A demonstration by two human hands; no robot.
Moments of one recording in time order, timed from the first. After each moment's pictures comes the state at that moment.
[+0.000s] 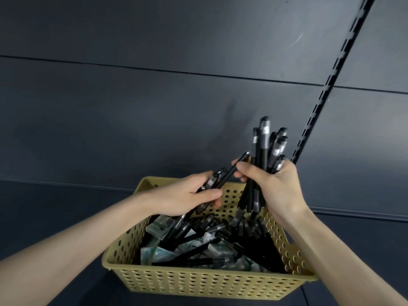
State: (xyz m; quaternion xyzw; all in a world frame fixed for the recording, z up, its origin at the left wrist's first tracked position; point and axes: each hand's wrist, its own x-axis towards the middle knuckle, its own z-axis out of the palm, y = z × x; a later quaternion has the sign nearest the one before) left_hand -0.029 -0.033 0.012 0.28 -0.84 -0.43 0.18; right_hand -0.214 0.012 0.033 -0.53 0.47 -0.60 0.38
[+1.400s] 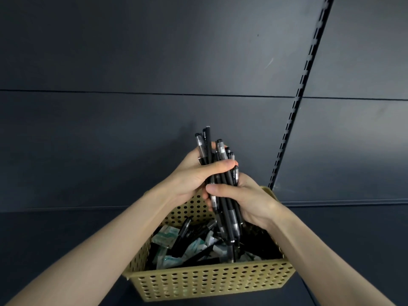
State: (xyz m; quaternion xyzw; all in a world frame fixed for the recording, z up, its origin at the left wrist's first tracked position) left_hand -0.048 -0.024 0.056 0.28 -0.63 -0.61 0.39; right_hand -0.182 0.024 0.035 -0.56 0.39 -0.45 0.58
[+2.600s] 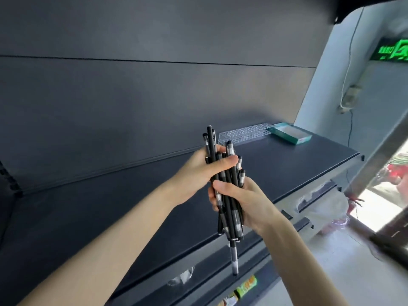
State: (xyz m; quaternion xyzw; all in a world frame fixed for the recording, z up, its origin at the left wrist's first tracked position) left_hand -0.548 0.234 0.030 0.10 -0.70 -0.68 0.22; right_hand -0.637 0.341 -0.002 -0.41 0.50 -0.62 0.44
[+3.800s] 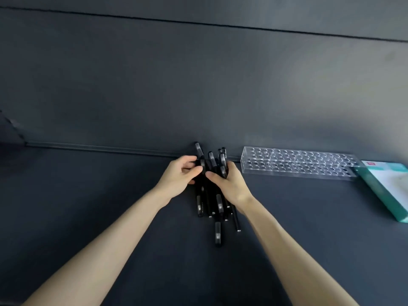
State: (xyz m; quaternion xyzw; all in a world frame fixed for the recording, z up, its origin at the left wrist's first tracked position) left_hand -0.726 0.113 -0.081 0.52 -0.60 -0.48 0.36; right_hand -0.880 0.136 -0.090 -0.53 0.58 -0.44 0.43
